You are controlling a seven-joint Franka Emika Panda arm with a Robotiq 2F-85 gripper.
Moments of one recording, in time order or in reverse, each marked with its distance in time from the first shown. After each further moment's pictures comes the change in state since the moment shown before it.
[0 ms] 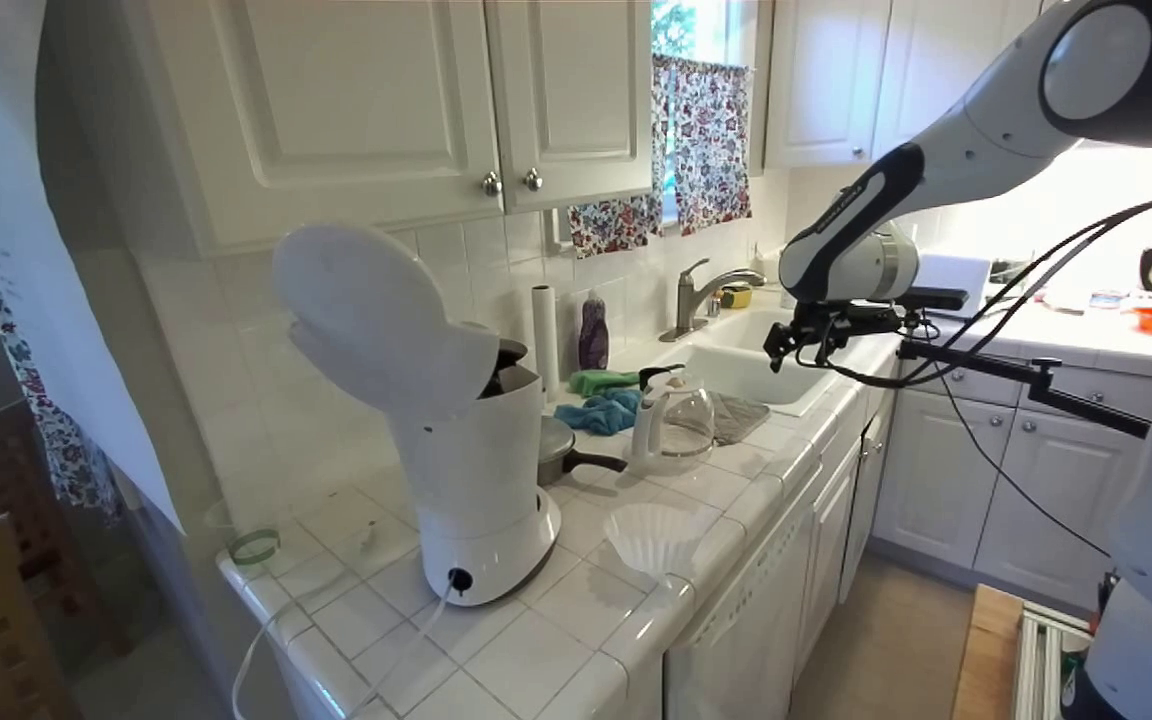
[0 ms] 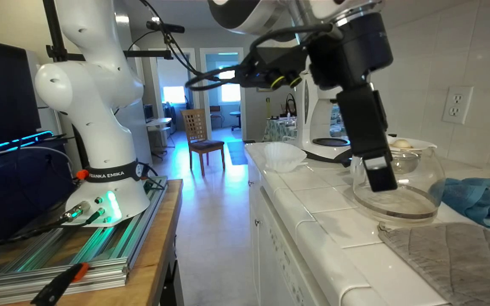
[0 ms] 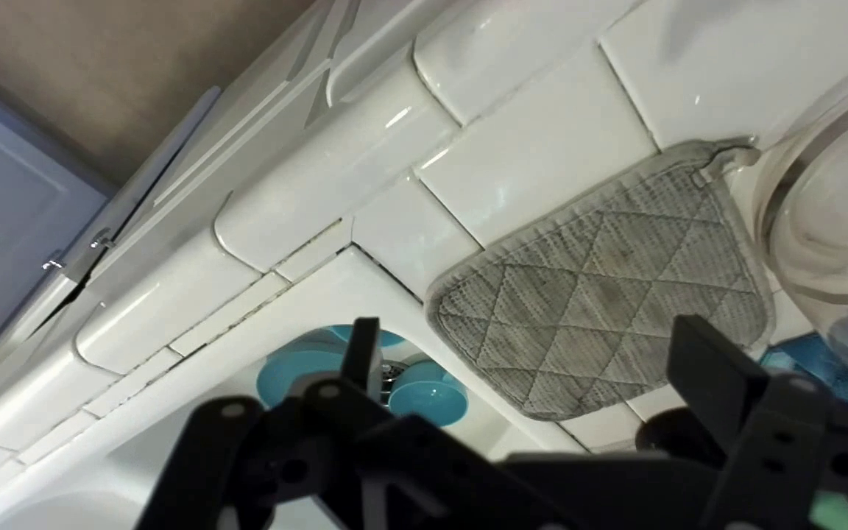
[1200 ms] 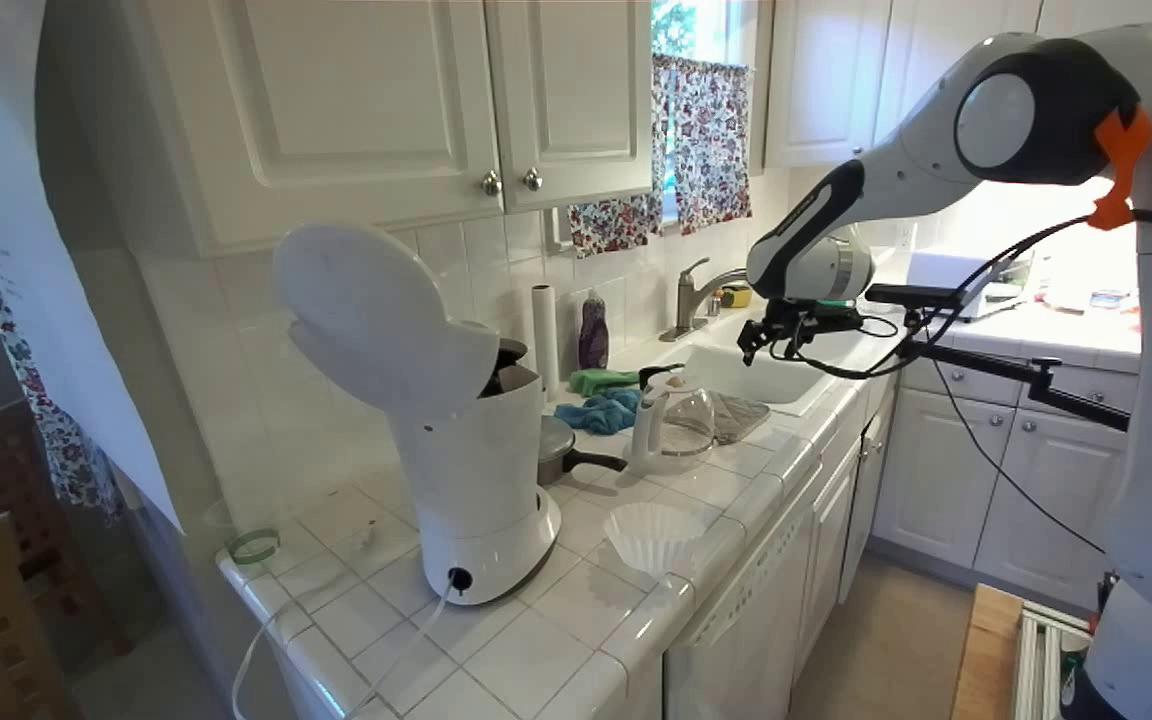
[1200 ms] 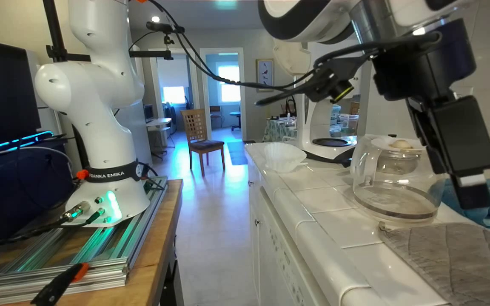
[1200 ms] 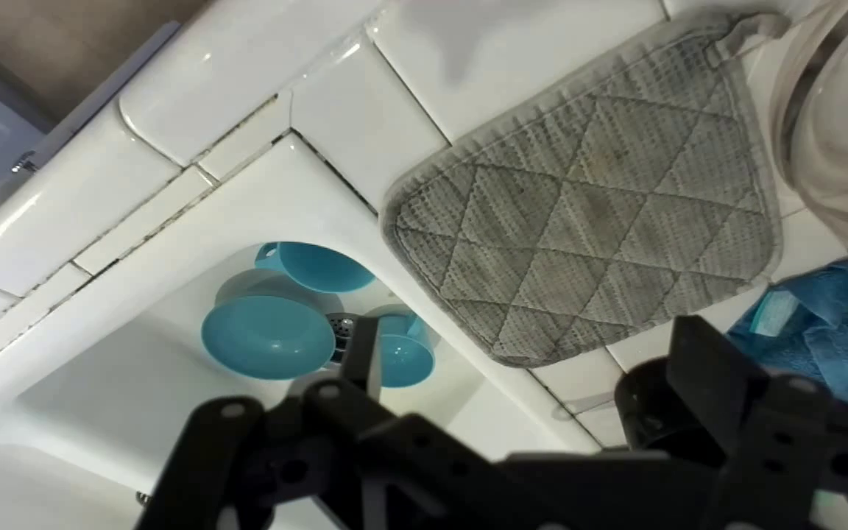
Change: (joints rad) arm -0.028 0.193 0.054 0.221 0.138 -0.011 -0.114
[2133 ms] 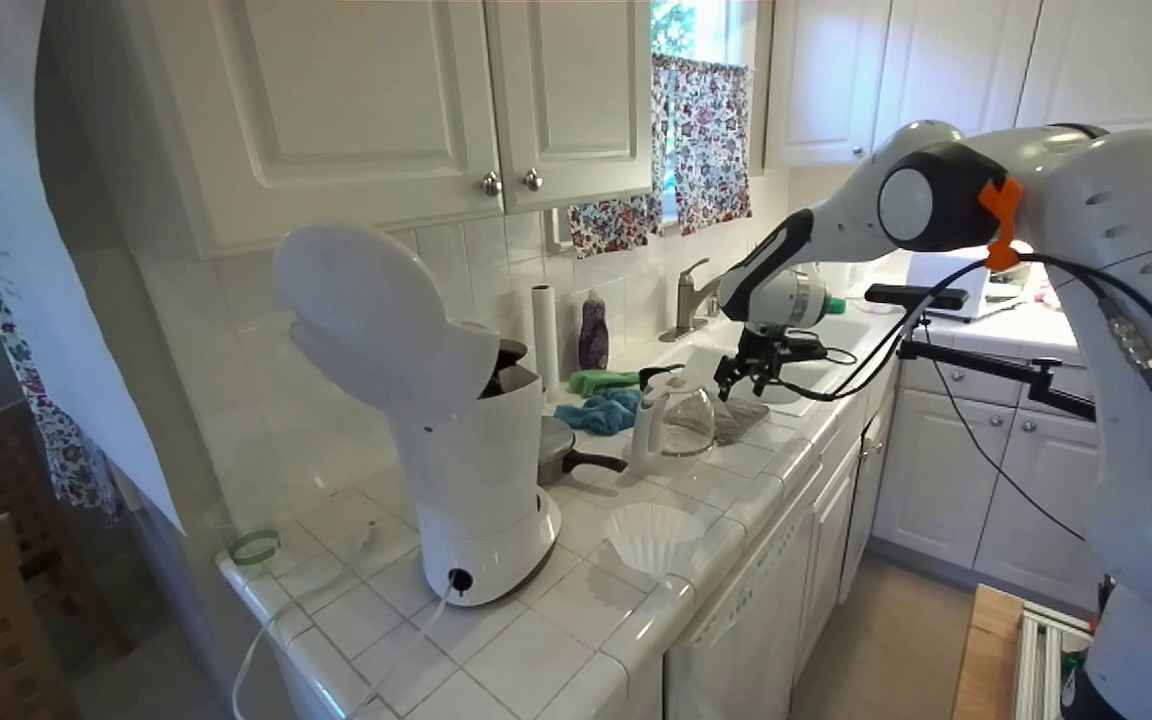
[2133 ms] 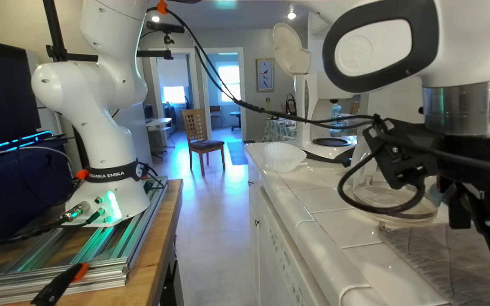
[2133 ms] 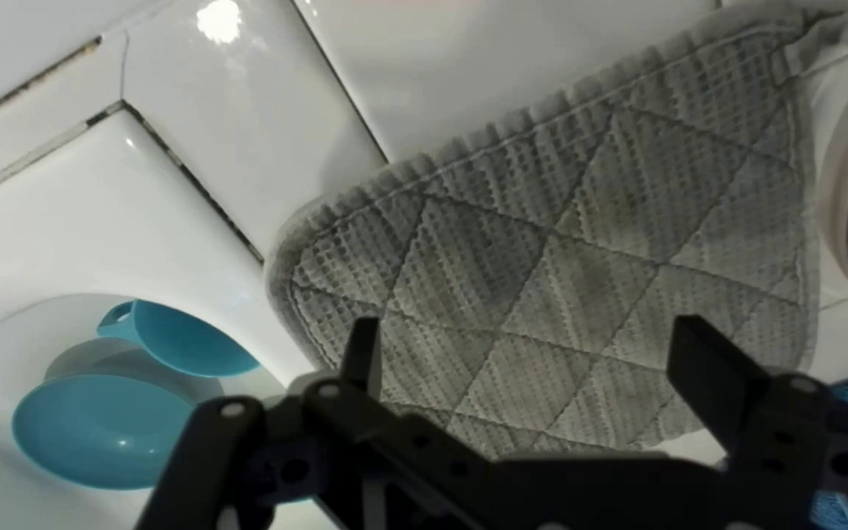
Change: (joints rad) arm -0.141 0.318 0.152 0.329 0.094 -0.187 -0.183
